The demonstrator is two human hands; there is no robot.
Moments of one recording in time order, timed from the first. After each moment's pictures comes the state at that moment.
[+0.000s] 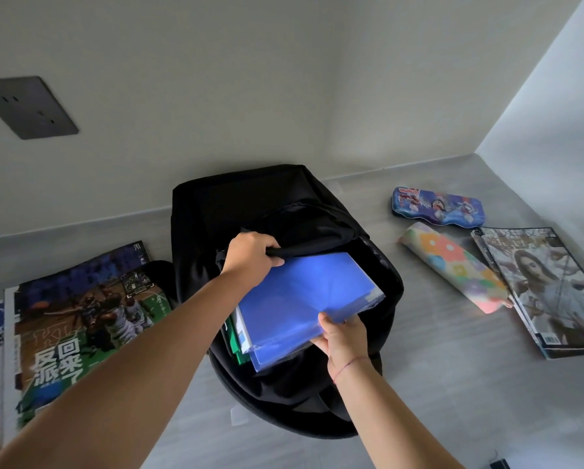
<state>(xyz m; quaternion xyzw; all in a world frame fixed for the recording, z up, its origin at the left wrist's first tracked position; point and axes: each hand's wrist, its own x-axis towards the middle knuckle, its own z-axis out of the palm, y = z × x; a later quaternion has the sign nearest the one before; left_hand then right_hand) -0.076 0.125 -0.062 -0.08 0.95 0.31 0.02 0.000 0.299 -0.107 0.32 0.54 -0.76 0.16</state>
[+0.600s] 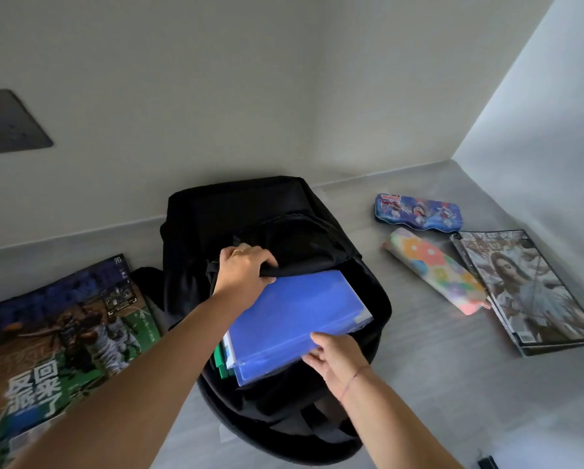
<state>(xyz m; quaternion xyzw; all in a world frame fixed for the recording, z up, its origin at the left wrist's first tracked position) -0.069 0.134 -0.075 0.01 0.97 0.24 -0.05 0.007 0.310 -0.084 0.37 0.52 -0.73 0.25</state>
